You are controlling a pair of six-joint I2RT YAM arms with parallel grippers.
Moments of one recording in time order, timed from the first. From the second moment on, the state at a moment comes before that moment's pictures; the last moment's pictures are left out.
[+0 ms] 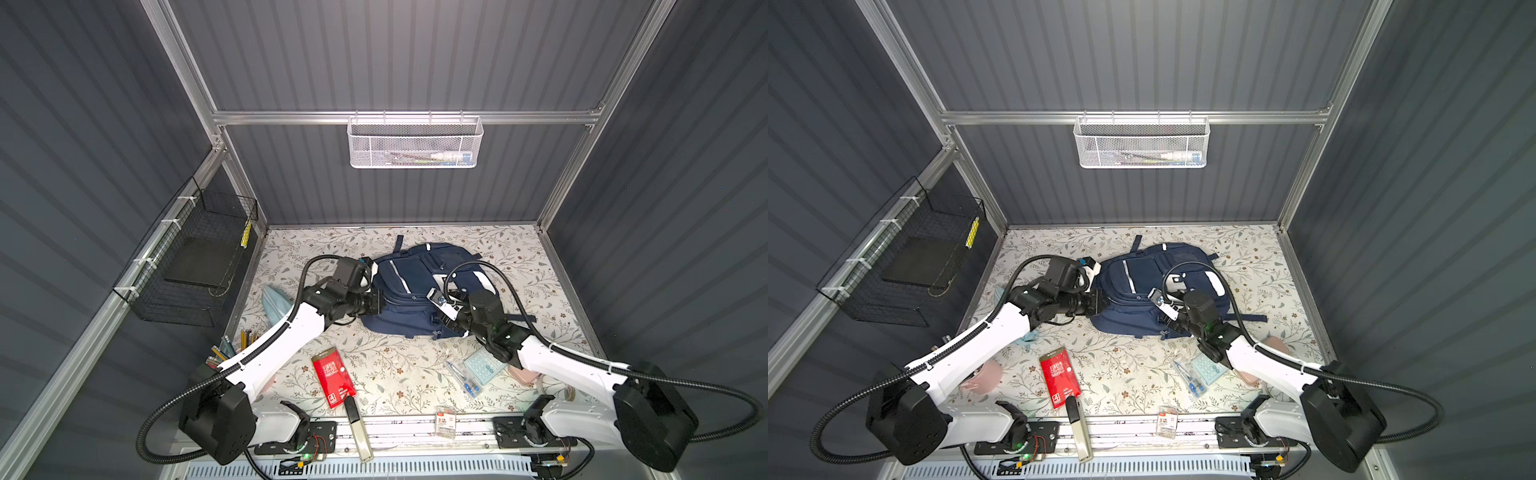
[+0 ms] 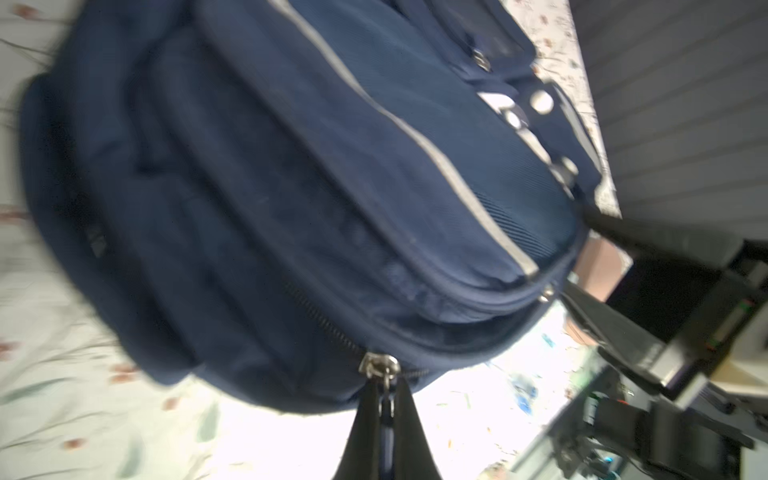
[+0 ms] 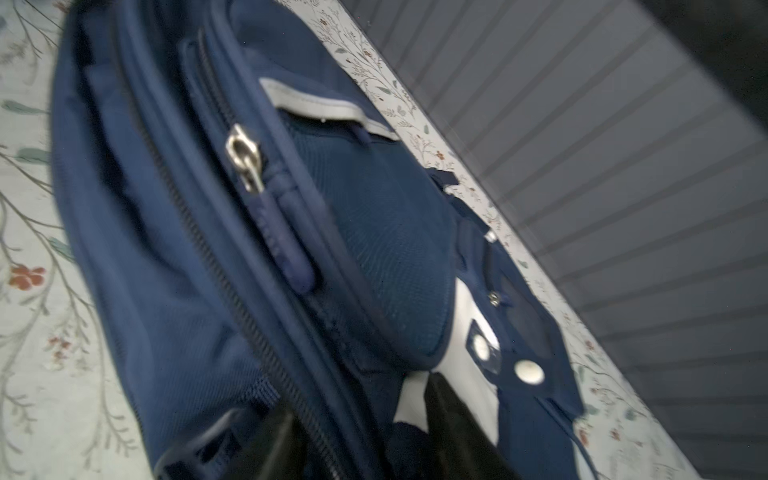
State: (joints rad) left arm -0.61 1.32 1.04 -0.55 0.28 -0.49; right arm 0.66 1.16 0.55 0.19 0.04 -0.55
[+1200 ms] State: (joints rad) left arm -0.43 1.47 1.06 -0.51 0.20 -0.42; right arm 0.76 1.04 0.51 0.15 -0.12 -0.62
